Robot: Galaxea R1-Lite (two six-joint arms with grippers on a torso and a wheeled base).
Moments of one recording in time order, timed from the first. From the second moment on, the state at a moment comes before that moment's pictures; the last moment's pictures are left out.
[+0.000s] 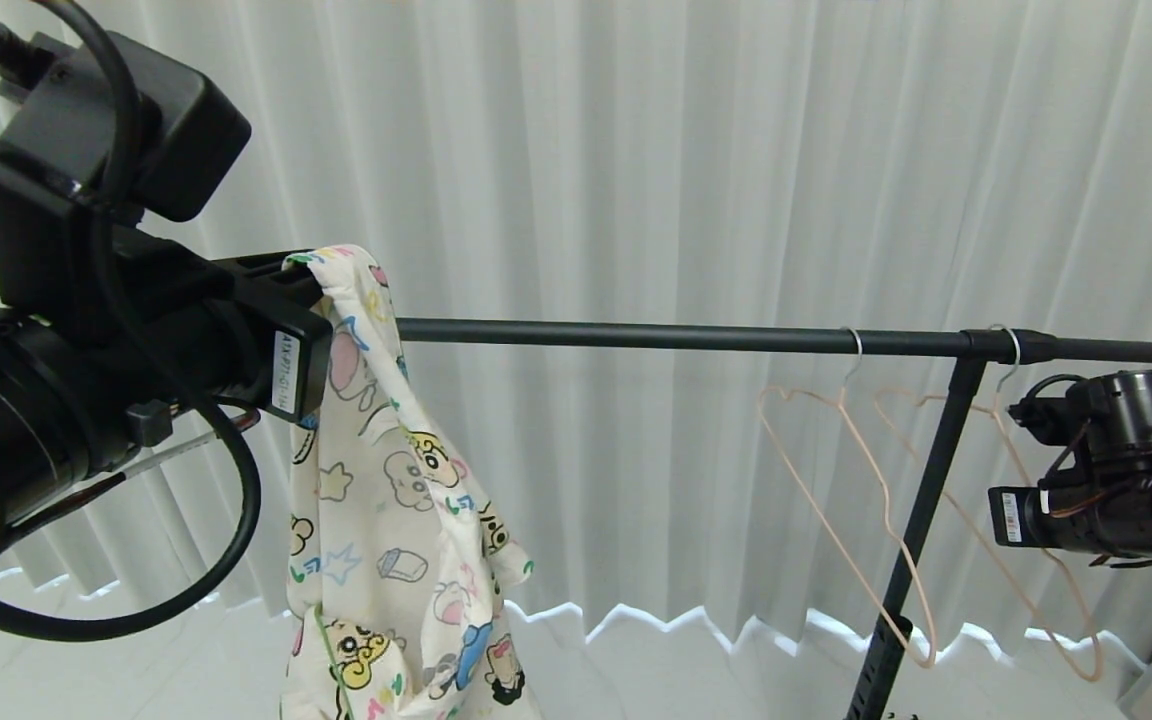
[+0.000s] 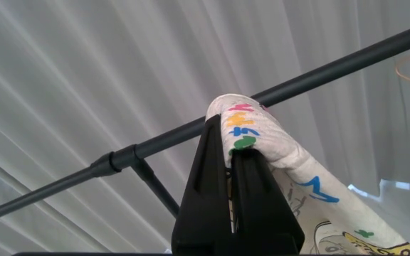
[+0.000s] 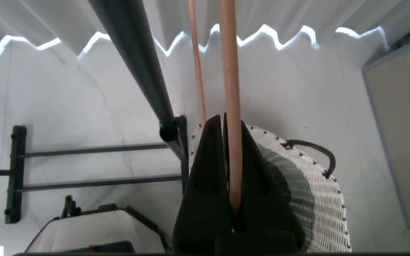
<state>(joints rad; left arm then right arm) -0.63 1.27 -0.88 -0.35 0.44 0.46 0.06 1.74 -0.77 -0.21 -0.12 0.11</state>
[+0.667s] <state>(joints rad) -0.64 1.27 -0.88 -0.36 0.44 0.46 0.06 1.58 -0.69 -0.28 -0.12 0.11</state>
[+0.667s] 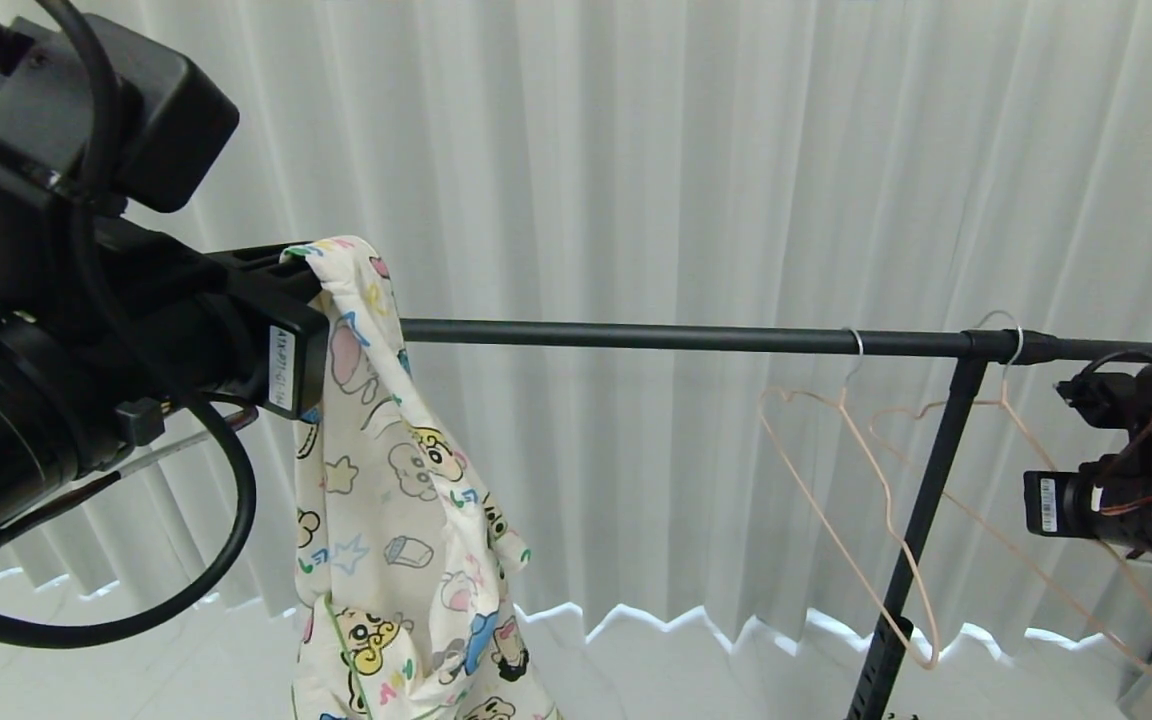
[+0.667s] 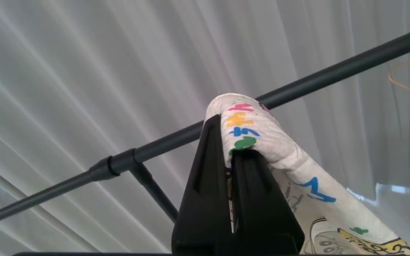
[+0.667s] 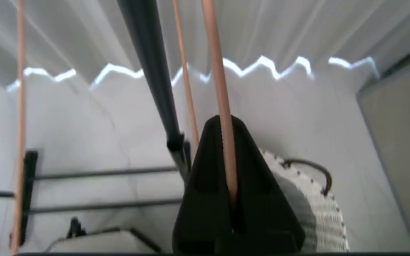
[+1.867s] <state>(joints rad) -0.64 1.25 -0.88 -0.37 0.44 0.49 0.06 1.30 -0.50 -0.34 -0.10 0.08</state>
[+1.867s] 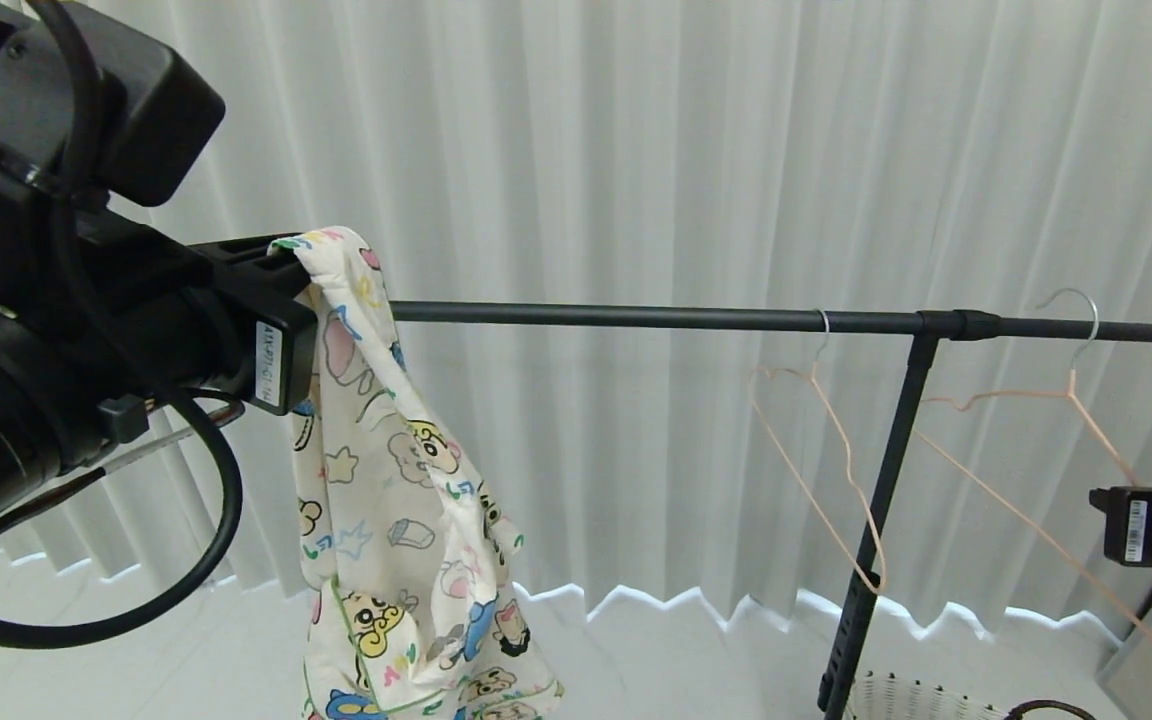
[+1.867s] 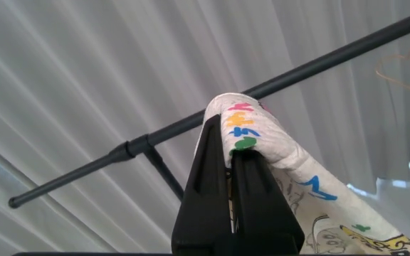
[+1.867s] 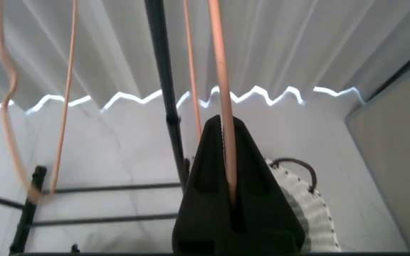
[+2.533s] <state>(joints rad) -0.64 1.25 -0.84 -0.37 0.44 0.49 0.12 1.07 -0.39 -0.34 0.02 0.03</state>
